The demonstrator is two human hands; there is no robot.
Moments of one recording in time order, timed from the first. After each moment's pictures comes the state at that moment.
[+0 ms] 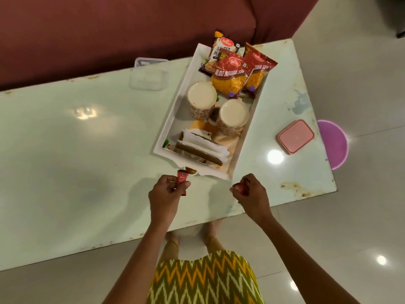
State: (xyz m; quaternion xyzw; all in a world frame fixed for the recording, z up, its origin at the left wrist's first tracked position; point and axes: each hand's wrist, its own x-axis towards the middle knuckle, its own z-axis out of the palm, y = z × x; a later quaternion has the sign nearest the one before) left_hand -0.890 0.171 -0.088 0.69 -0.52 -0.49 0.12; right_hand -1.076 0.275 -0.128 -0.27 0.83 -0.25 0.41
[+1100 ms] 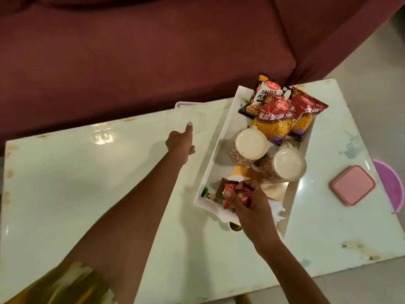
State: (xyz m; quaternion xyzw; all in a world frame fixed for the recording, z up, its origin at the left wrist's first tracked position) left_hand -0.936 -0.100 -0.136 0.73 -0.37 -0.55 0.13; right_hand -0.996 0.105 -0.085 -0.19 0.73 -0.48 0.46
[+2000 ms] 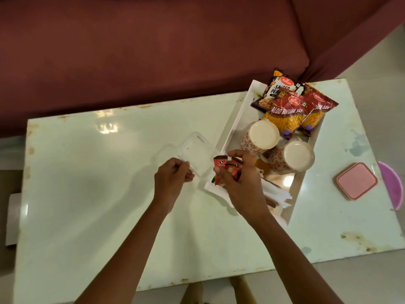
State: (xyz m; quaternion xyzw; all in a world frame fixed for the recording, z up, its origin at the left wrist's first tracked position) left_hand -0.829 0.001 -0.104 0.65 -0.44 -0.57 0.23; right_hand -0.964 0.073 -0.054 -0.31 0.73 -0.45 0.41
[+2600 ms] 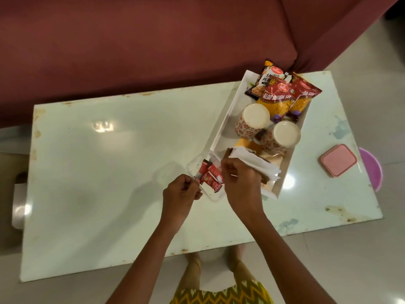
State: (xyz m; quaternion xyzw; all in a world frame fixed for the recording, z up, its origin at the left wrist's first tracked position) left_hand -0.802 0.102 -0.072 0.63 -0.49 -0.57 0.19; right_hand -0.932 0.135 -0.043 -0.38 0.80 -0.37 0.28
